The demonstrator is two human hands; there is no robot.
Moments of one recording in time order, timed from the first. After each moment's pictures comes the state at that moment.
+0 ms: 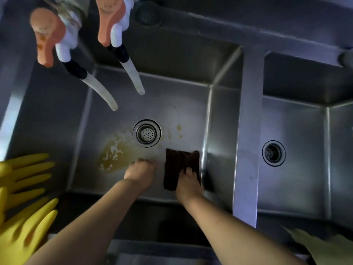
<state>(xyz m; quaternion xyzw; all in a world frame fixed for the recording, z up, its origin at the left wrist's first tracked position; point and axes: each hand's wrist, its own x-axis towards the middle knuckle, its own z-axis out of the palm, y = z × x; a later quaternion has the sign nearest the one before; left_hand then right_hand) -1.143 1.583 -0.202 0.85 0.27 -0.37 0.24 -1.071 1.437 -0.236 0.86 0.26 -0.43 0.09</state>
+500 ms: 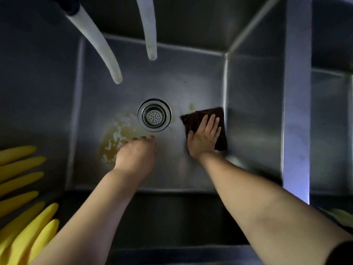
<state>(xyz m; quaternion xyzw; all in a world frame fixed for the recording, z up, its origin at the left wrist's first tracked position) -1.173 1.626 -0.224 0.90 0.28 -0.24 0.23 -1.042 1.490 -0.337 0.97 0.18 -0.18 -0.01</state>
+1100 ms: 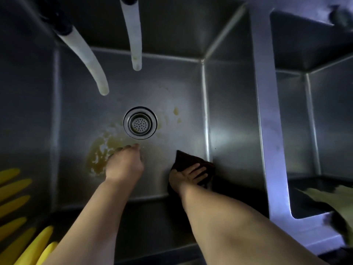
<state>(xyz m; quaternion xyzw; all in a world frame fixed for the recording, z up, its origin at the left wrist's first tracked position) -1.179 1.636 -0.241 0.89 0.30 -0.23 0.26 -1.148 1.477 -0.332 0.93 -0.21 -0.30 -0.06</state>
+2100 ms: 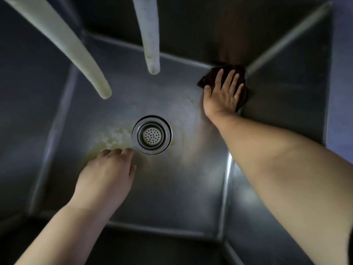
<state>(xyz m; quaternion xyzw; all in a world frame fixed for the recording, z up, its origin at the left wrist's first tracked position) -1.170 1.651 -0.246 0.90 0.37 -0.18 0.18 -0.857 1.592 -0.375 0.96 0.27 -0.05 0.04</state>
